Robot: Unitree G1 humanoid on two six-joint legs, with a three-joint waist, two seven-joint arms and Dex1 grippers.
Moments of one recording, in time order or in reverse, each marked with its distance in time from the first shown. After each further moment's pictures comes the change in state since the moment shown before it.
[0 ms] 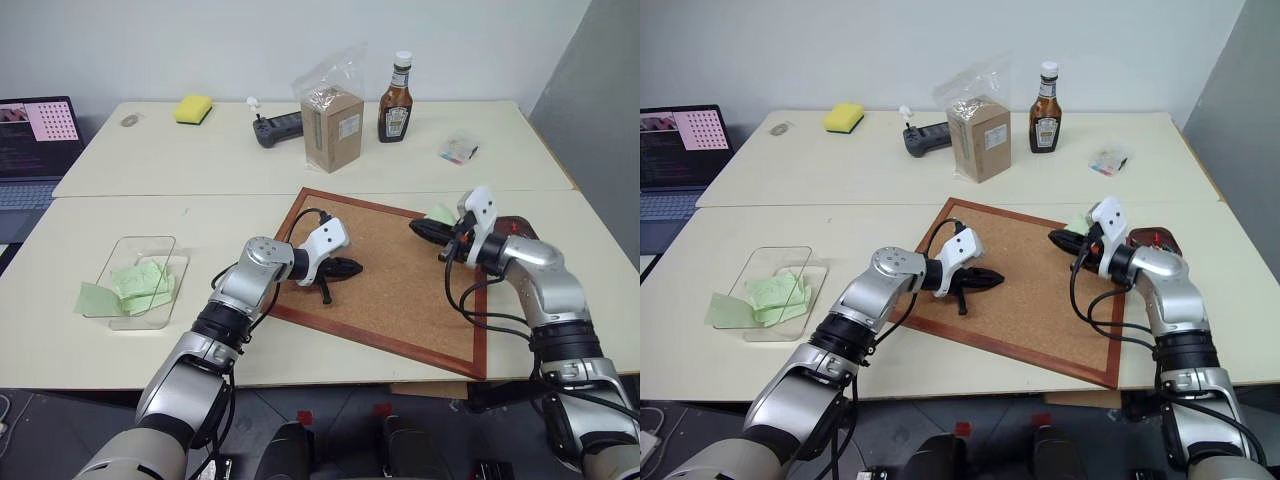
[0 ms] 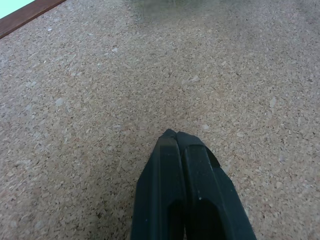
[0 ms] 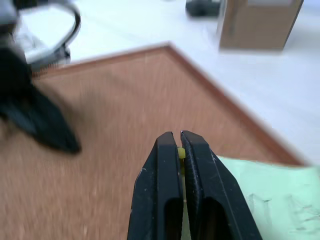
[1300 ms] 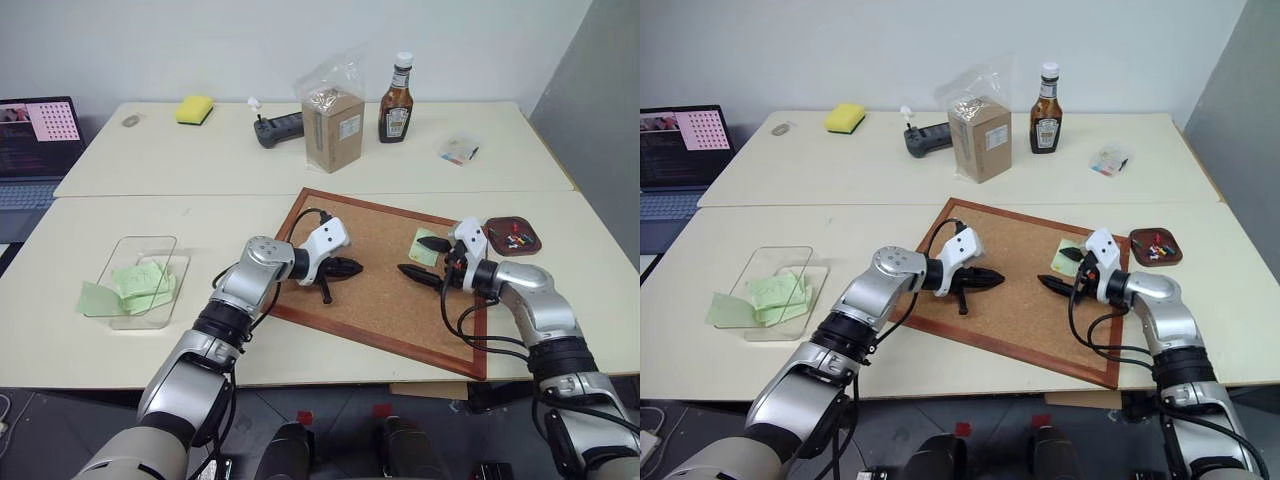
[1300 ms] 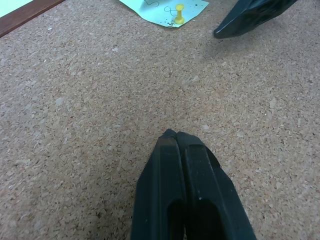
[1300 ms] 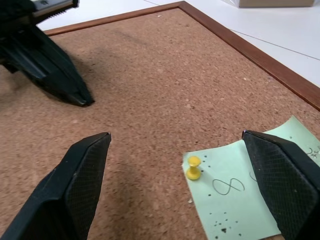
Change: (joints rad) left arm -0.010 -0.005 0.001 0.024 0.000 -0.008 -0.003; right arm 0.085 0.016 0.062 0.129 -0.061 -0.113 0.029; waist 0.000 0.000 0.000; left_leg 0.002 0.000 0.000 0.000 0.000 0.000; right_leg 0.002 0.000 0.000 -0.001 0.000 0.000
